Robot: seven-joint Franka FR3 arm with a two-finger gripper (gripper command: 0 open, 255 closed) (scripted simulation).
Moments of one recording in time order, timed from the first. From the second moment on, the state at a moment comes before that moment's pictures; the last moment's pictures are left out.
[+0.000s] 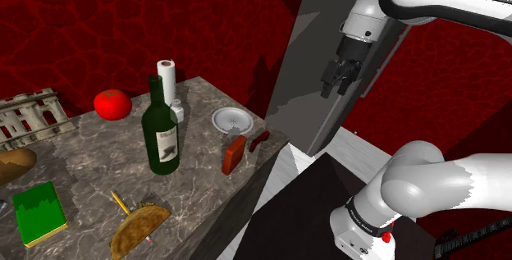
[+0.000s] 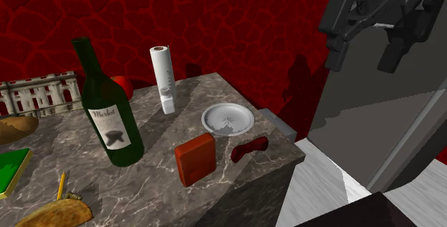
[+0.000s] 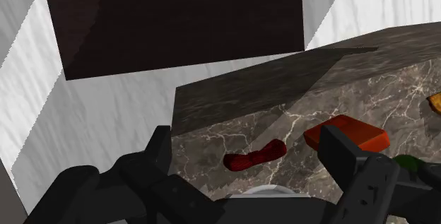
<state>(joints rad) 0.02 -0.79 -0.07 -2.42 0.08 1.50 0.08</state>
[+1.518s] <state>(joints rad) -0.06 -0.32 0.44 -2.50 0.26 2.19 0.97</state>
